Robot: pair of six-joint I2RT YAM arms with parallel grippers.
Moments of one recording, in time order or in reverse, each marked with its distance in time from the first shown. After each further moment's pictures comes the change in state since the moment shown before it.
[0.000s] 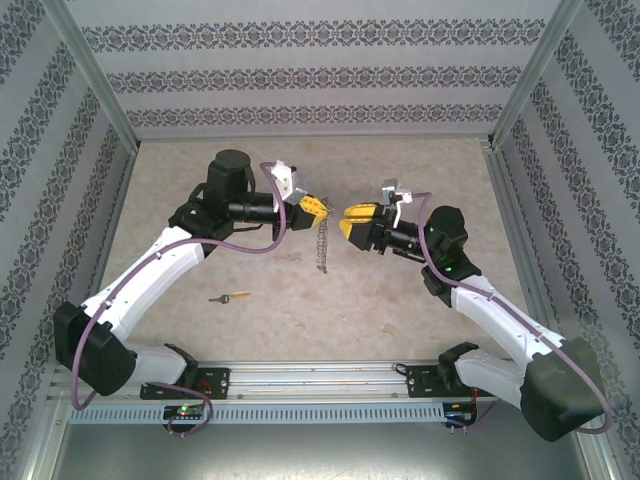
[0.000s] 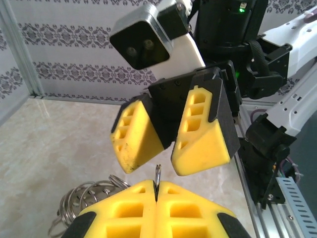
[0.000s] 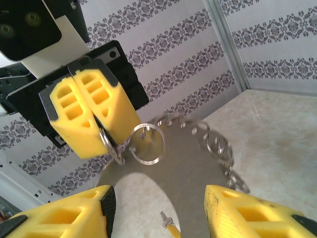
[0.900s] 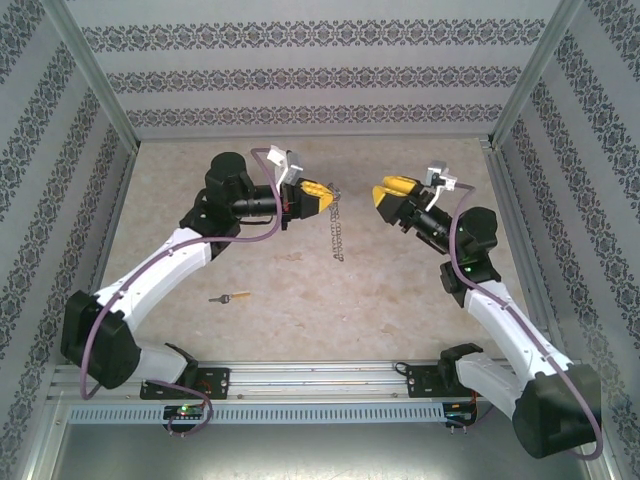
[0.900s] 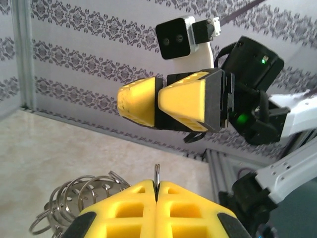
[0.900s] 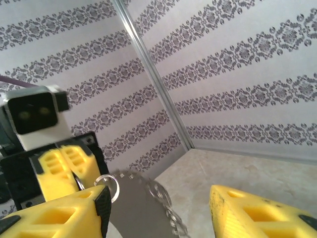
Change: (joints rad) left arm 0.011 0.022 -0.086 0.398 -0.003 -0.397; right arm -0.174 -0.102 0.002 0.057 0.157 0.079
